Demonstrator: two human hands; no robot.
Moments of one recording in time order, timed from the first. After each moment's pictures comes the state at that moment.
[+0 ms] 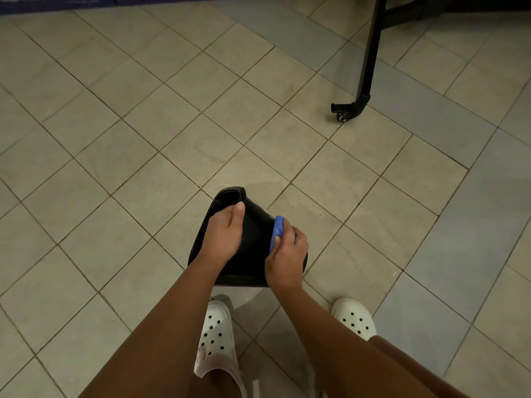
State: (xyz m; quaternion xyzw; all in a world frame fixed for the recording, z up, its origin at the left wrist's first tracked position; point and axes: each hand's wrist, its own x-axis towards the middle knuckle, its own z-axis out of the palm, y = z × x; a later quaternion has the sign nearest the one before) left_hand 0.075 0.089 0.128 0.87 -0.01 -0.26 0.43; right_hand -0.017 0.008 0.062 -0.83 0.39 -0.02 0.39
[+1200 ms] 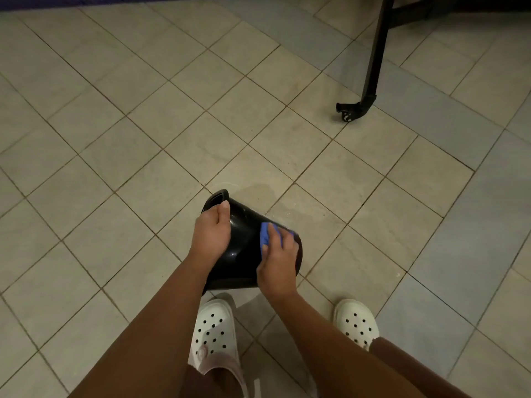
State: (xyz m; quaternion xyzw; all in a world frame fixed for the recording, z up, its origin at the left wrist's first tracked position) left_hand 0.083 0.107 0.124 0.88 0.06 -0.21 0.41; right_hand -0.022 0.026 0.067 -0.86 0.30 0.01 0.41
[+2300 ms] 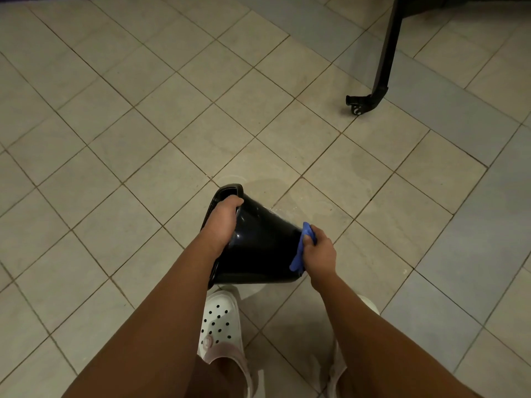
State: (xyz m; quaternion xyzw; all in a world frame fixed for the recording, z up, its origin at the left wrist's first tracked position) left_hand 0.090 0.102 0.137 0.74 0.23 -0.40 0.49; right_hand -0.035 -0.038 0.023 -0.70 0.47 0.07 0.53
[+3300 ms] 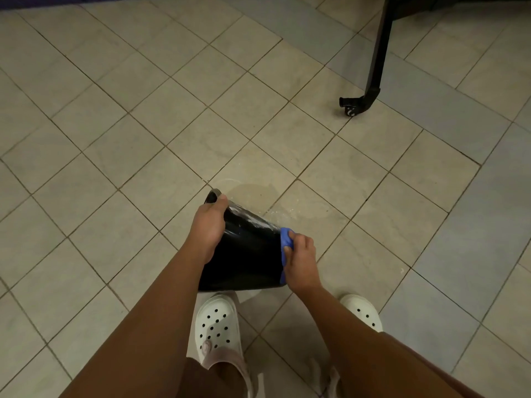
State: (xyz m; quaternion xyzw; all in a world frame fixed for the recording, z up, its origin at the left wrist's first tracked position) left_hand 0.095 0.109 0.135 0.80 0.17 -0.31 0.48; right_hand -0.044 -0.012 0.032 -0.83 0.31 0.06 0.46
